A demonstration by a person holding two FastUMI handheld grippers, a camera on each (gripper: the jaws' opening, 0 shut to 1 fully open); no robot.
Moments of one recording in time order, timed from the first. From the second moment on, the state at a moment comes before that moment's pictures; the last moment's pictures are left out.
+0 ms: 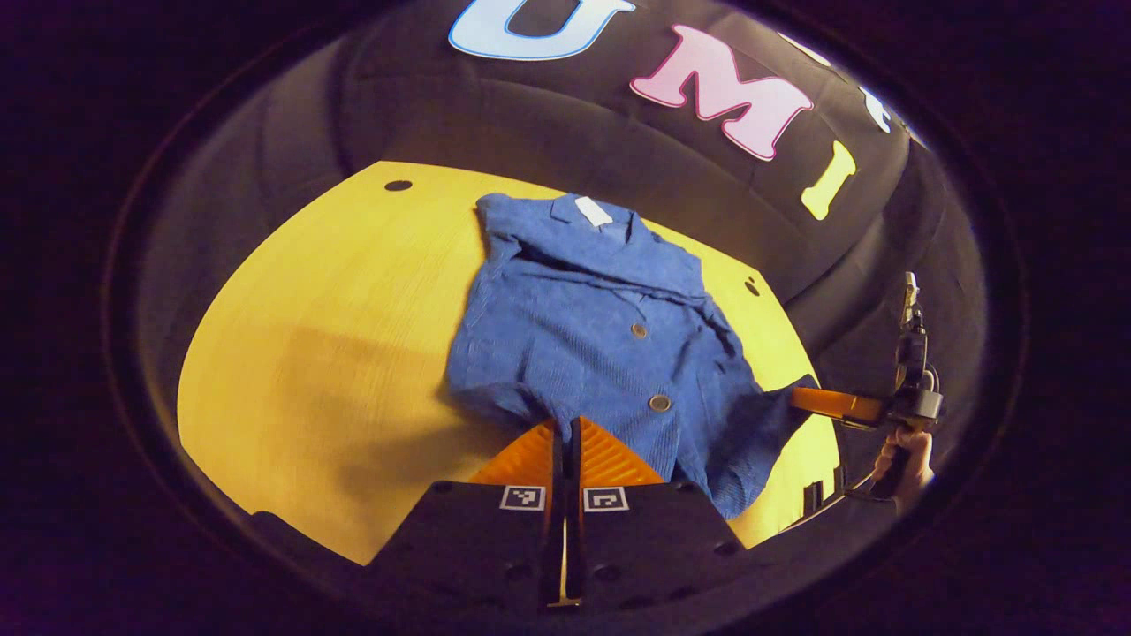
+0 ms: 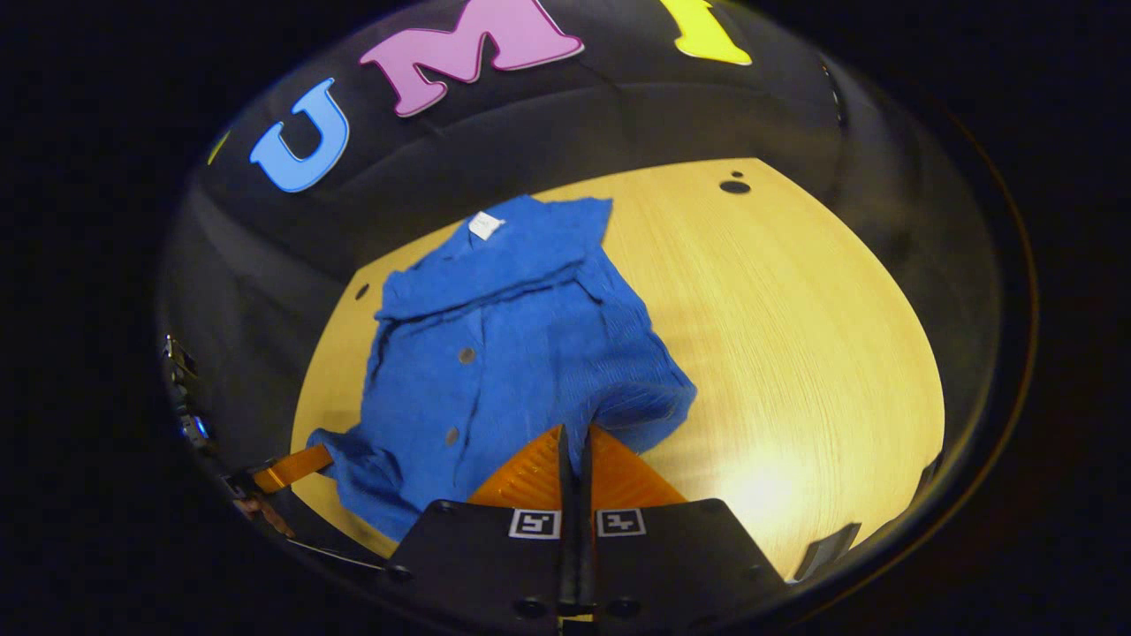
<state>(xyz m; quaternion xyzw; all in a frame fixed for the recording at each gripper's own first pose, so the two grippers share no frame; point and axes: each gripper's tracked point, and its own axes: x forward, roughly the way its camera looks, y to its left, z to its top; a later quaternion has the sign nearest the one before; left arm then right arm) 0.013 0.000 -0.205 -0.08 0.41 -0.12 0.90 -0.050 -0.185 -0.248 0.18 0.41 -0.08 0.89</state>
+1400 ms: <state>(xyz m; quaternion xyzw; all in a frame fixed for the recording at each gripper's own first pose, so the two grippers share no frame) 0.249 0.008 -0.038 0.03 0.10 -0.06 0.99 0.186 -0.216 -0.103 -0.06 0.12 -0.14 0.98</state>
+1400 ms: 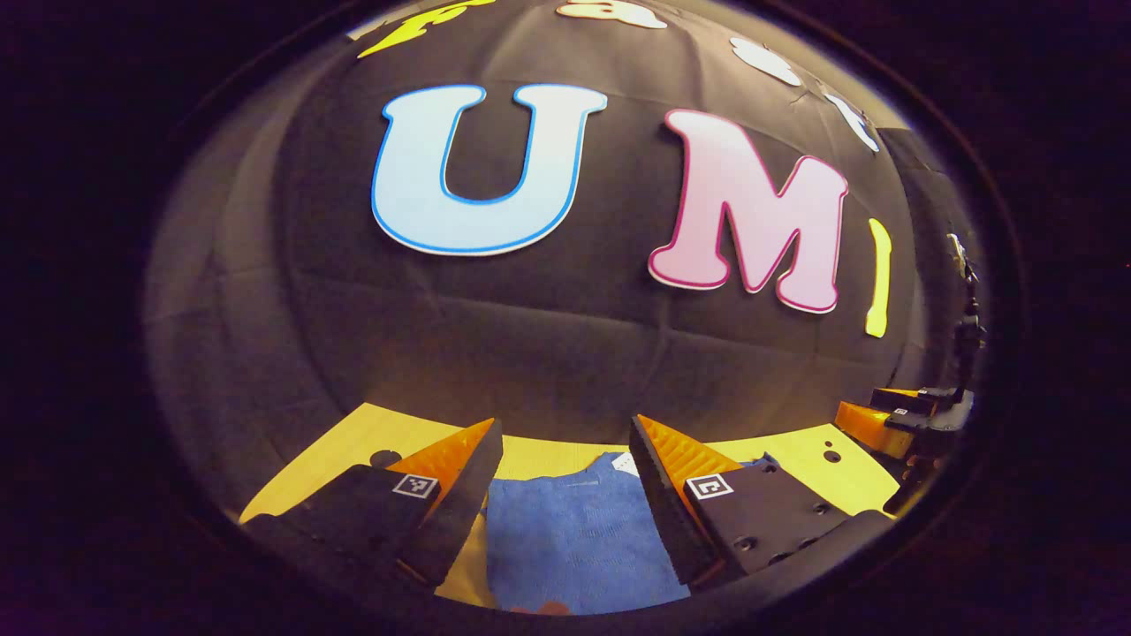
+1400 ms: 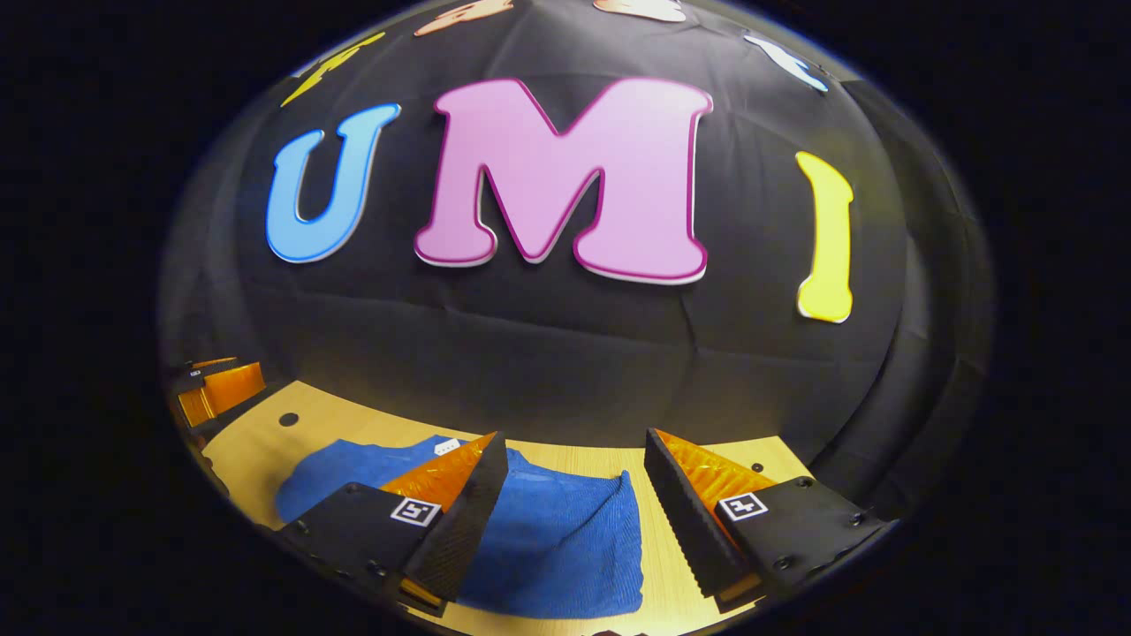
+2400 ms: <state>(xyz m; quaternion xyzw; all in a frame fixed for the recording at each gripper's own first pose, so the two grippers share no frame) -0.106 -0.003 0.056 0.01 -0.10 -0.09 0.99 -0.114 -0.027 0.038 -0.06 -0.02 -0.09 0.99</state>
